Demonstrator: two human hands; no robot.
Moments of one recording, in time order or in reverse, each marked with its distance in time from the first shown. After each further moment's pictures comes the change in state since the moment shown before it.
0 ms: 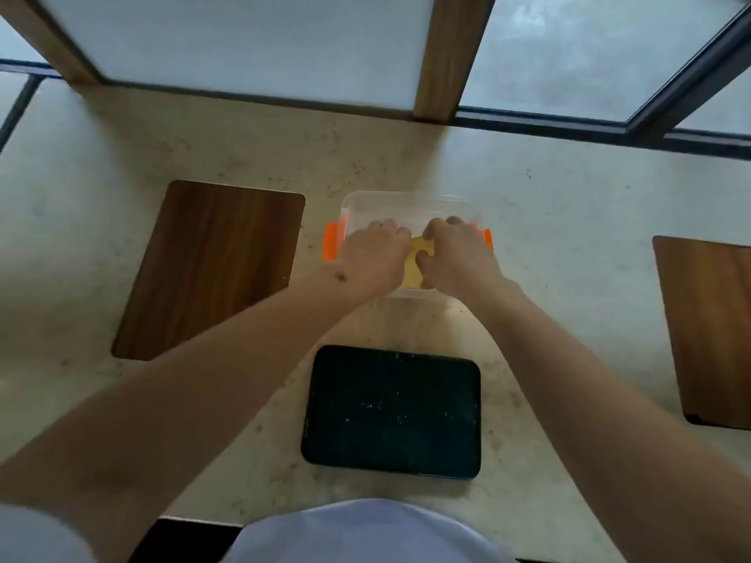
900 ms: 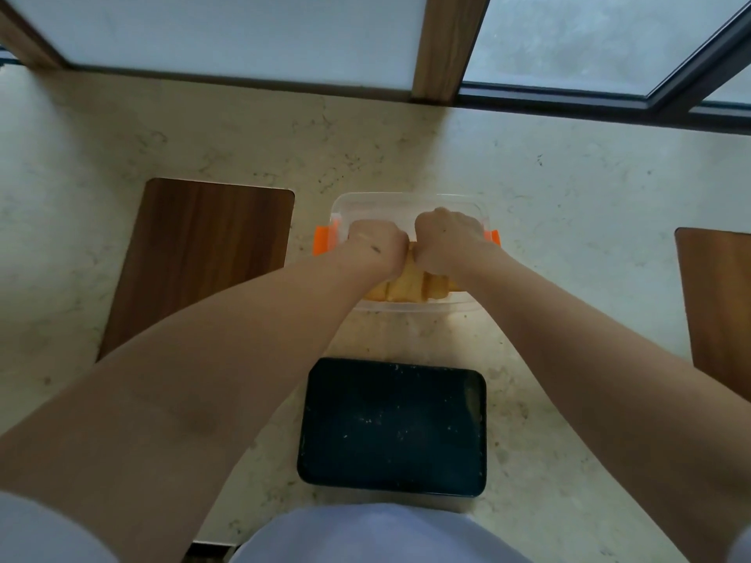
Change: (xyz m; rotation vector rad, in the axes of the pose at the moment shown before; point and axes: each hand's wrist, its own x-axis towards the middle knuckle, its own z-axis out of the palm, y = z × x) left_hand 0.067 -0.008 0.021 0.135 -0.410 -0.041; right_hand 0.062 0.002 0.011 -0.401 -0.282 -0.046
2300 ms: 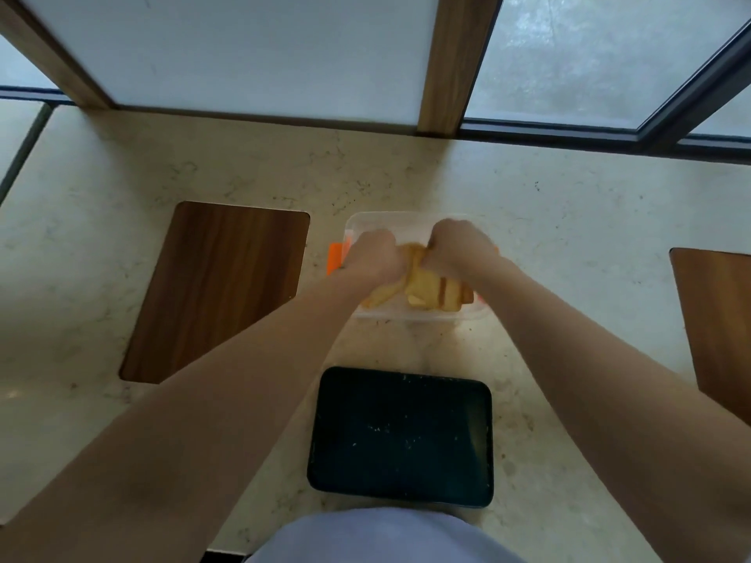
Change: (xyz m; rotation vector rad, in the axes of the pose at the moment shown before) left_hand -0.039 -0.012 -0.005 -0.738 0.215 -0.240; right_hand -0.014 0.002 -0.011 0.378 0.023 0.142
